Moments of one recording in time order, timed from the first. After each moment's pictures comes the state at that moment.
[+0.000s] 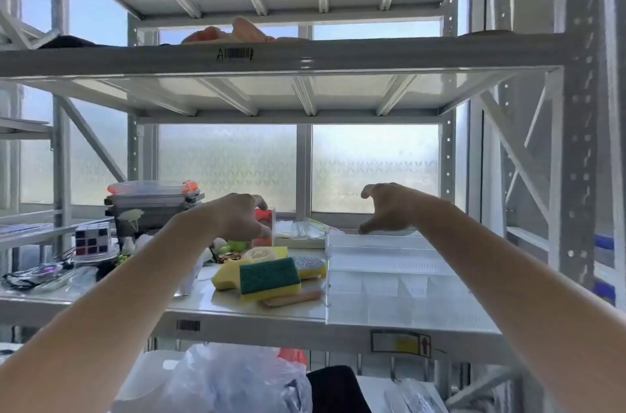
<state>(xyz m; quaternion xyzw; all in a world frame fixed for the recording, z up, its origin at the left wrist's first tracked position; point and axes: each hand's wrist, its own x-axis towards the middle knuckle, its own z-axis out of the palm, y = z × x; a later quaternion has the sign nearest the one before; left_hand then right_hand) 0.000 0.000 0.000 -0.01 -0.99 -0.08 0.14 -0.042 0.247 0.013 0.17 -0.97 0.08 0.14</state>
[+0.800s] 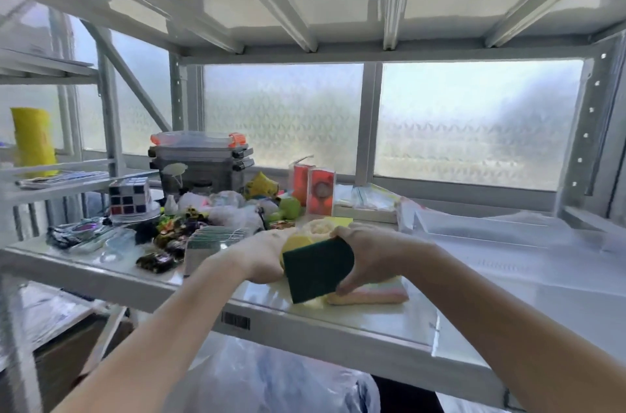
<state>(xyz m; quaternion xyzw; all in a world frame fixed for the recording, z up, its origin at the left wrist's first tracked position) -0.117 -0.102 -0.118 -0.04 -0.99 -0.13 0.03 -0.152 0.089 -0.089 0.35 -0.94 0.02 0.01</state>
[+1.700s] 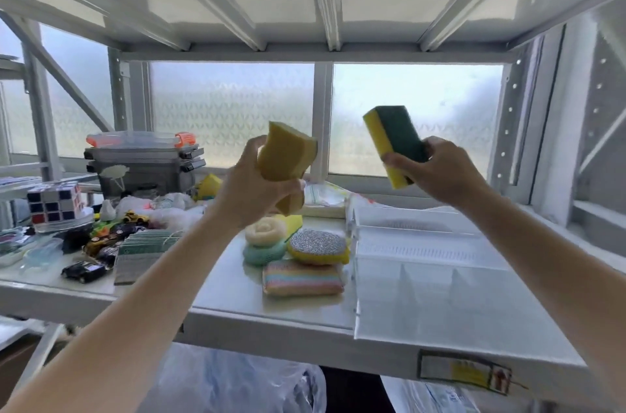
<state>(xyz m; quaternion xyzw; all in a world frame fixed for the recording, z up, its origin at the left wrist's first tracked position) -0.112 -0.018 -0.052 -0.07 -0.83 -0.44 0.35 -0.171 0.237 -0.021 0.16 -0.87 0.35 0.31</state>
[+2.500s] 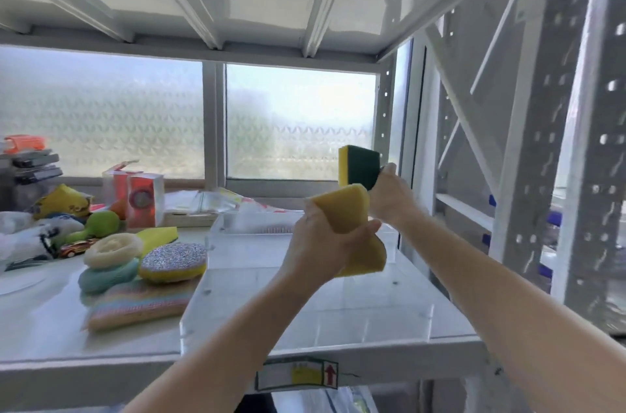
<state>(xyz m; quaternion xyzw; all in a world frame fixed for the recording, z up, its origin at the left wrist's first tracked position) -0.132 0.251 -0.090 -0.13 -0.80 -0.55 0.19 -0.204 0.383 -0.051 -0.02 -0.91 0.32 0.28</state>
